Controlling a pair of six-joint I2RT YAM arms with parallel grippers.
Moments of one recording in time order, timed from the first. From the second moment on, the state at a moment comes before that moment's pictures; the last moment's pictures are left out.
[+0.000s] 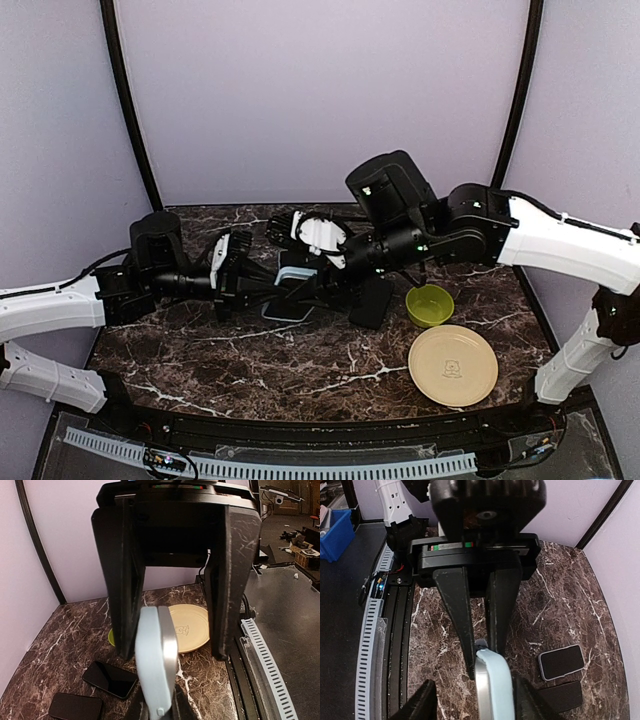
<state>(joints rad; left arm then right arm) -0.84 1.08 0.72 0.18 0.64 0.29 1.22 1.55 1.58 -0.64 -0.16 -0.33</state>
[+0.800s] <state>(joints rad) -0.85 1.06 0.72 0.21 0.65 0.23 1.20 1.49 1.48 -0.54 -0.14 -0.32</state>
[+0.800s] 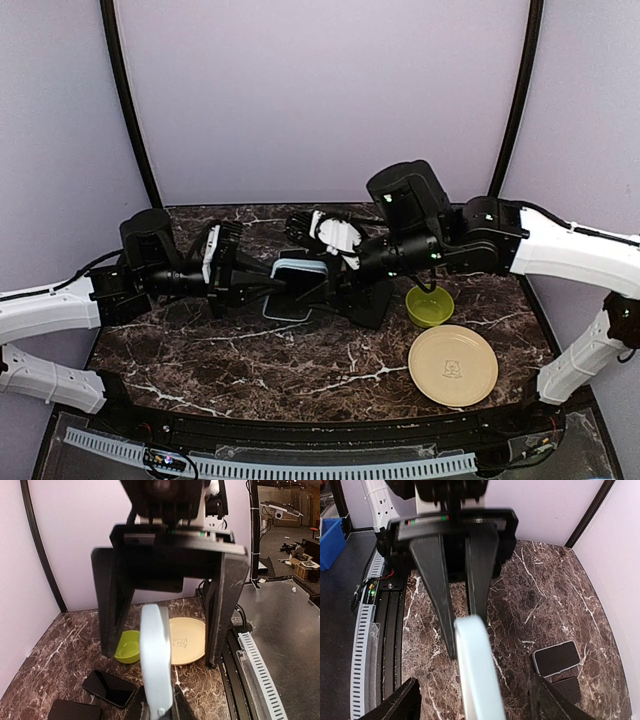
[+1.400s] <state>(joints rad) -0.85 1.03 0.72 0.27 0.68 0.20 1.14 1.35 1.32 -0.40 -0.26 -0.25</state>
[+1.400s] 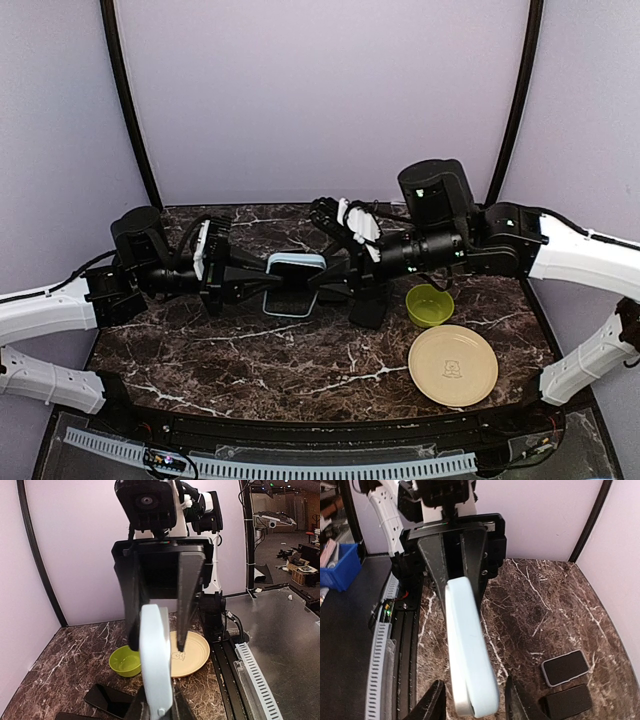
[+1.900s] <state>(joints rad) -0.85 1.04 0.72 0.27 0.70 0.18 1.14 1.38 1.34 -0.43 -0.32 -0.26</state>
